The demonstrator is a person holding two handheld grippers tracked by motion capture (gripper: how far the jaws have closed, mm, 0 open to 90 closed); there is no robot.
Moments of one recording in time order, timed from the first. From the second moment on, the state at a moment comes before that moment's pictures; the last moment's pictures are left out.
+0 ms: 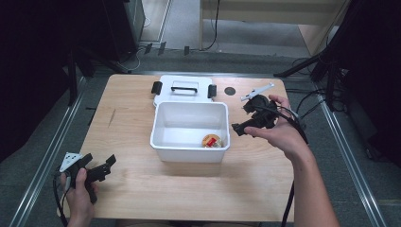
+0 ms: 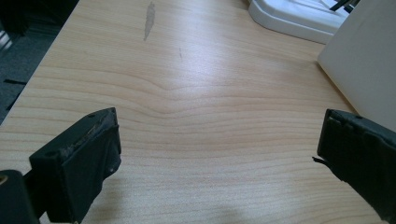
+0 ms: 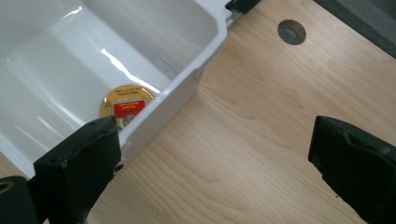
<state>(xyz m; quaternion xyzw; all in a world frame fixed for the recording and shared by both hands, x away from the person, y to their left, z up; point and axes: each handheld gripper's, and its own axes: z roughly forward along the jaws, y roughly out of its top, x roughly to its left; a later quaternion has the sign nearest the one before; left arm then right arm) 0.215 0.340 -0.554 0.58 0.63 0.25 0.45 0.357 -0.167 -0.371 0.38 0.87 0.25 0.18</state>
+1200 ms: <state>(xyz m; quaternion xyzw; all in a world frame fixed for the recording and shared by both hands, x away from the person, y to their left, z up) 0.214 0.337 -0.553 0.58 0.63 0.26 0.45 0.300 -0.272 -0.495 0.52 0.75 0.34 0.24</state>
